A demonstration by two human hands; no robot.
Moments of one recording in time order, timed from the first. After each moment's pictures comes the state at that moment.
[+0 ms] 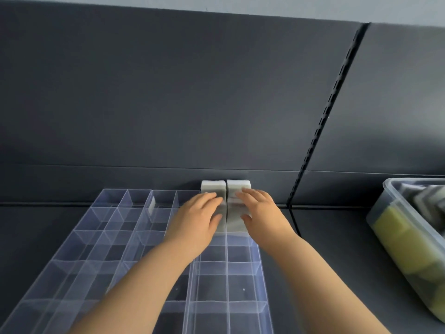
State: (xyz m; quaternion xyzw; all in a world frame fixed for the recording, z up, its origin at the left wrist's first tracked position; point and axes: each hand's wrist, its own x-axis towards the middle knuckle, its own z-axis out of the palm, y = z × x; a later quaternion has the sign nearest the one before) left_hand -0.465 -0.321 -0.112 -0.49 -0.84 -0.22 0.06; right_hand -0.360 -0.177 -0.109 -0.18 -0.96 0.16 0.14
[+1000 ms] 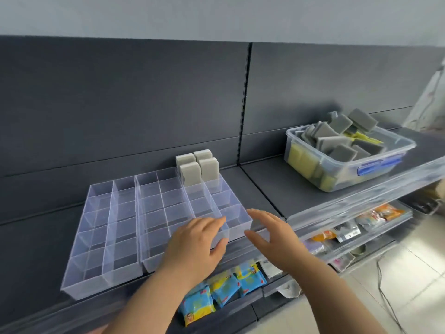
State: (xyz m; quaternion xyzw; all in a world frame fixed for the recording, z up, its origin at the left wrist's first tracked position) left_hand -0.348 -0.499 -0.100 -0.66 -0.72 -0.21 0.03; right_hand -0.173 -0.386 -0.104 -0.37 -0.86 0.28 0.21
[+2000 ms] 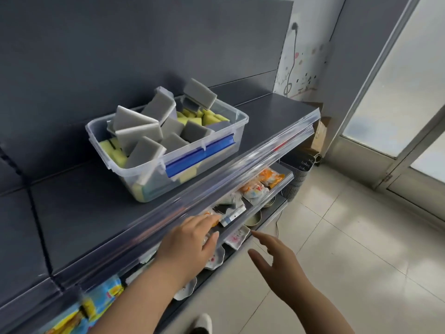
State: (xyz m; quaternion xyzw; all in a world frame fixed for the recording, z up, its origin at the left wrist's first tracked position) left_hand 0.042 -0.188 -0.132 -0.76 -0.59 -0.25 -0.10; right_hand 0.256 -0.186 -0.166 -0.58 -0.72 0.30 0.23
